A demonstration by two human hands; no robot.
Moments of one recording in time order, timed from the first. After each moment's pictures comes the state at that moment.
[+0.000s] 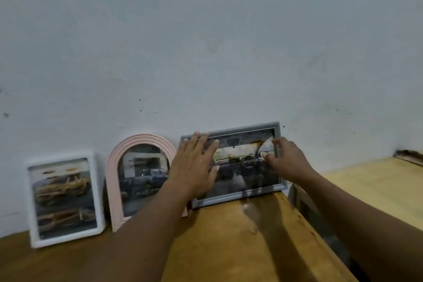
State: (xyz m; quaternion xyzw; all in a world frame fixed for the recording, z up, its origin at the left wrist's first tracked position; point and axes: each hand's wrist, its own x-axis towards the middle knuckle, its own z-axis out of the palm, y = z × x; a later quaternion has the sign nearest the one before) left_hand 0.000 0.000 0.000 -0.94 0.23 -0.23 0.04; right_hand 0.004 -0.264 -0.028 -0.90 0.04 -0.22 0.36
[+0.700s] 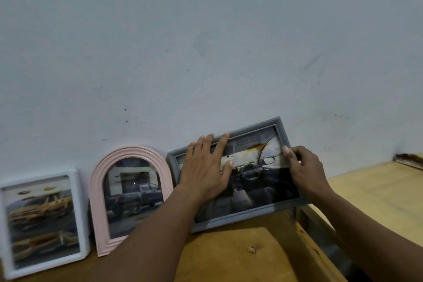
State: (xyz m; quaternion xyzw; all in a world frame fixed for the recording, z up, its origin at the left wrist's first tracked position) left_hand 0.036 -0.041 0.000 -0.93 0.25 -0.27 -0.04; right_hand -0.005 -0.290 -0.035 -0.81 0.07 -0.32 0.48
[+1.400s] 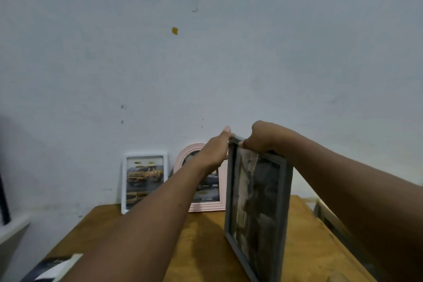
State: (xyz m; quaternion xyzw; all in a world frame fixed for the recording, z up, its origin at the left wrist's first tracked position) left_hand -0.152 0.060 0.111 -0.84 0.12 -0.05 -0.53; right_hand -0.180 -0.083 0.168 -0.98 -0.04 -0.09 0.14
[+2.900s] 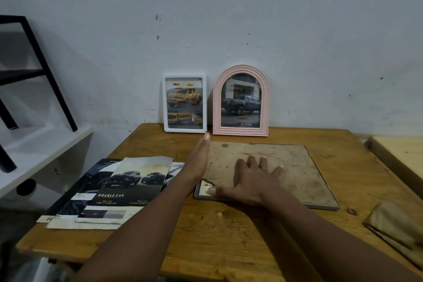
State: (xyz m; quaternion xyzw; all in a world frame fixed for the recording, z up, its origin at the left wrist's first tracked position) left_hand -0.200 0.192 -0.106 -0.77 -0.12 -0.01 -0.63; right_hand -0.196 0.023 -0.118 -0.98 -0.15 0.07 0.08
